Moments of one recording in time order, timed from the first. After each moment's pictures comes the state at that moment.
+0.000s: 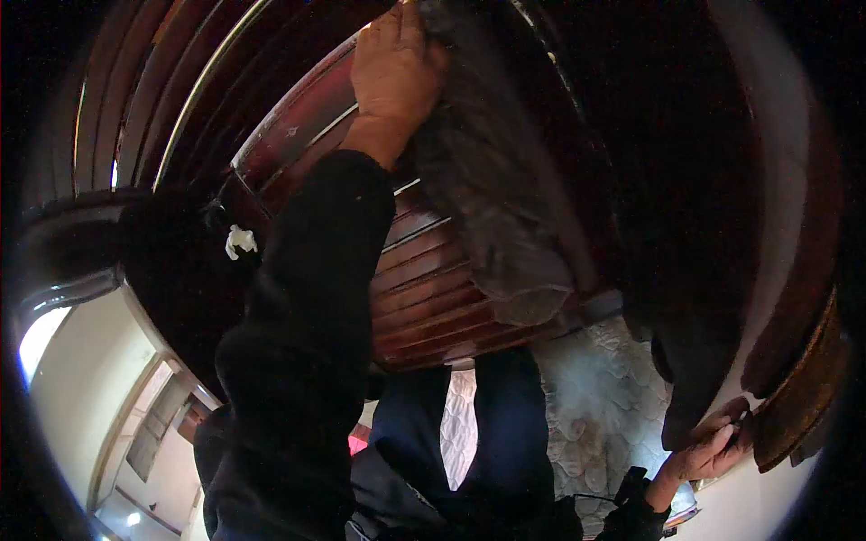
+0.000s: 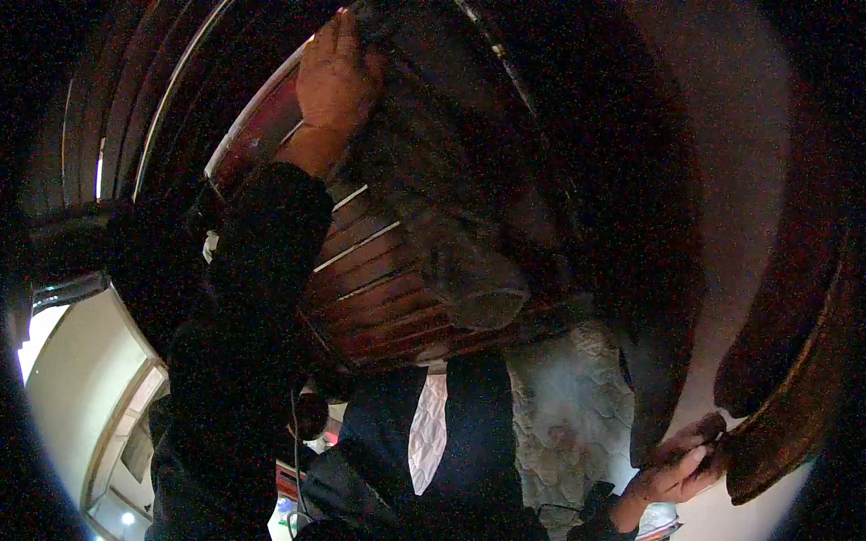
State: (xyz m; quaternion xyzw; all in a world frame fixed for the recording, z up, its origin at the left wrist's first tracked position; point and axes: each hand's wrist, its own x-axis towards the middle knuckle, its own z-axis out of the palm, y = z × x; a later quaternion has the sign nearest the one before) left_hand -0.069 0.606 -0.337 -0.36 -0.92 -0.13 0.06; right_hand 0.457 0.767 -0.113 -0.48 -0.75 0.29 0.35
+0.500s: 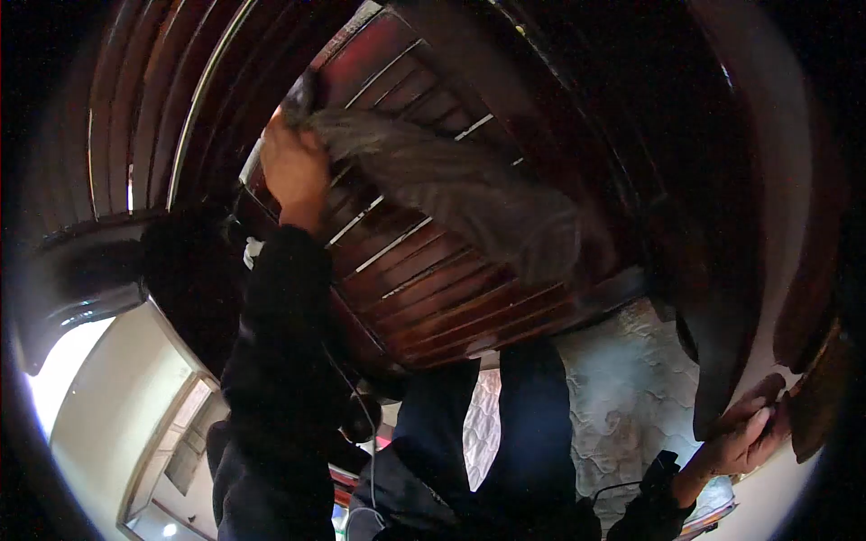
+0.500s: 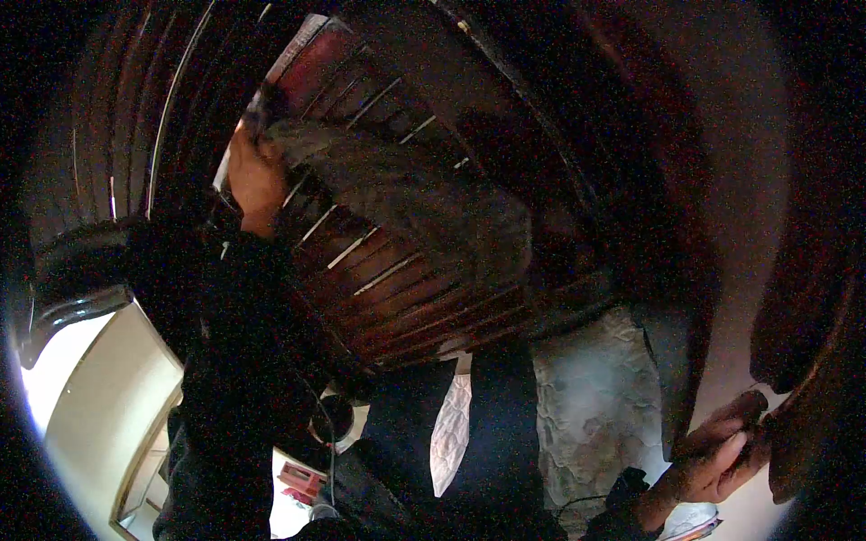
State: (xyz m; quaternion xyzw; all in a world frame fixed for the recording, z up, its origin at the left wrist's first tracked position) left_hand -0.076 0.469 -0.323 -0.31 -0.94 -0.07 0.10; right_hand 0.445 0.764 -0.107 -0.53 -0.73 0.24 0.36
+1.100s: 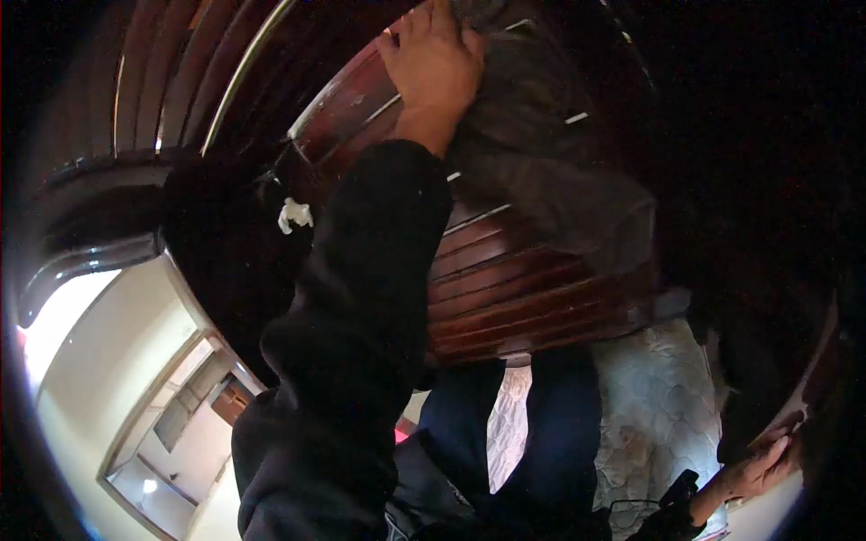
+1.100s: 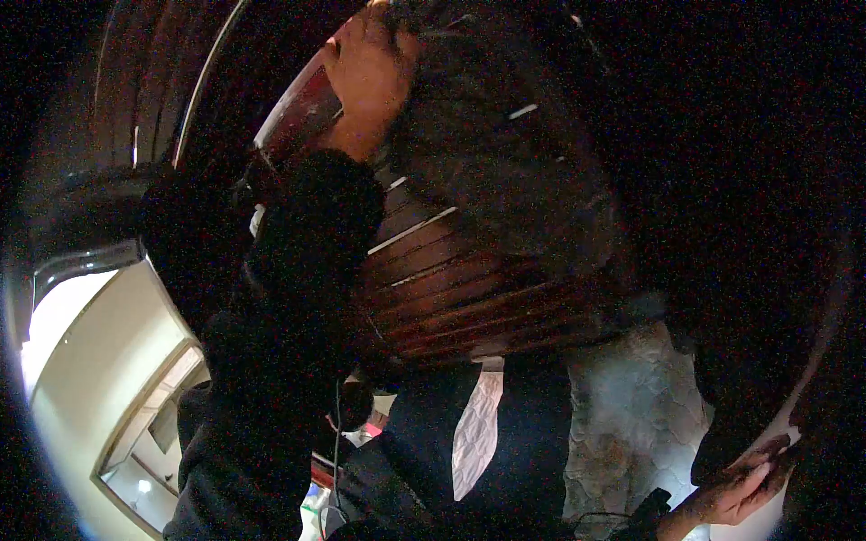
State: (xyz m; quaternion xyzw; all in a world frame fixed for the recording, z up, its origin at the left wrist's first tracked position) left_hand -0.075 0.559 -0.331 -0.40 -0.90 -0.12 0.14; right_hand 0.448 0.769 -0.105 -0.52 -0.78 0.18 0.29
